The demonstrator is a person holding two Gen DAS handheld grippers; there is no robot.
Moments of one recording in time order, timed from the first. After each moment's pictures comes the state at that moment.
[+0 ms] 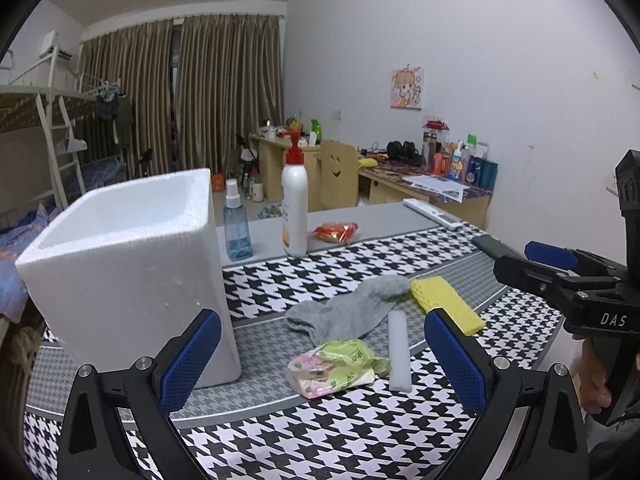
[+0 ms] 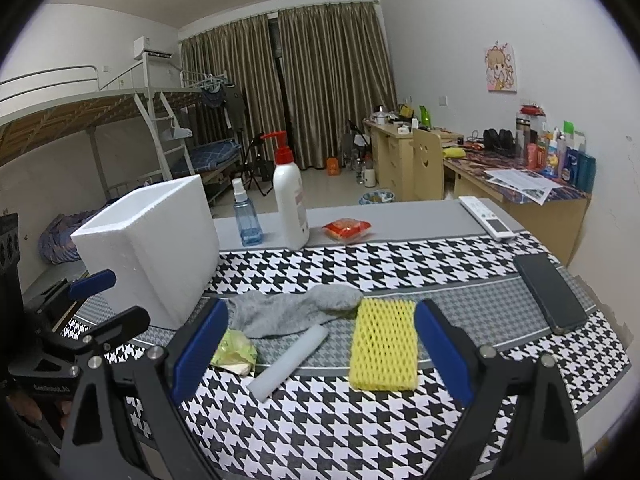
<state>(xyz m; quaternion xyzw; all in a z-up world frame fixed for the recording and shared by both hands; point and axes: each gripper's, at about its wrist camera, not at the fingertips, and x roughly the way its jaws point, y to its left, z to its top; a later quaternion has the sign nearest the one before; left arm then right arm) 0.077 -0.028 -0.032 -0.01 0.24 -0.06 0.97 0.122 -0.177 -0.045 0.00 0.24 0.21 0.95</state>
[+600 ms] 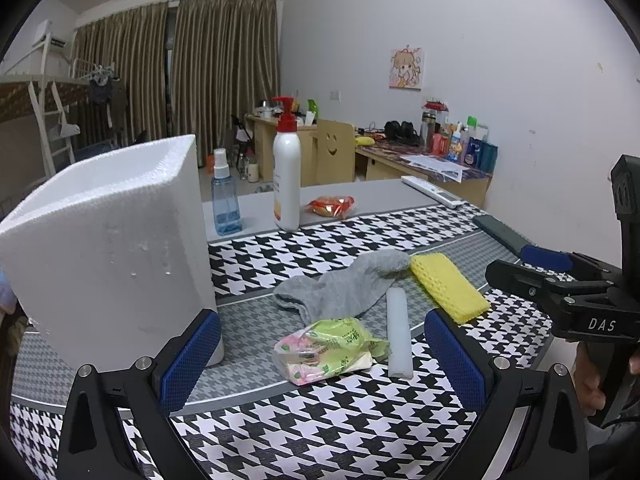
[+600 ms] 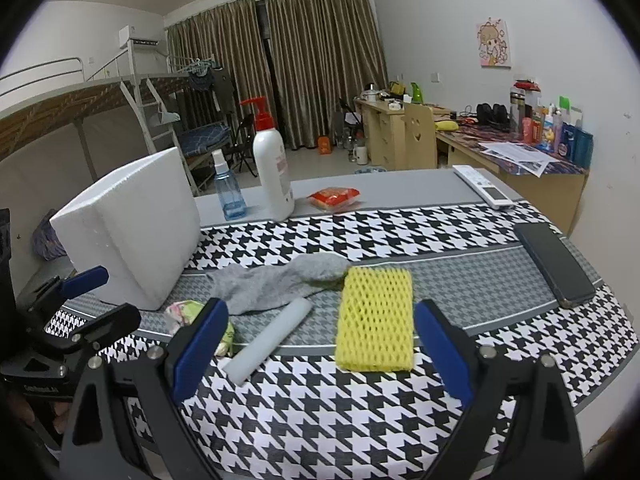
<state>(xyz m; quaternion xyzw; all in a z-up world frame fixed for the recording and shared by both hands) 0.091 -0.034 -0.053 -0.01 0.27 -0.06 0.96 0.138 -0.182 -0.071 0.00 0.28 0.20 0.94</state>
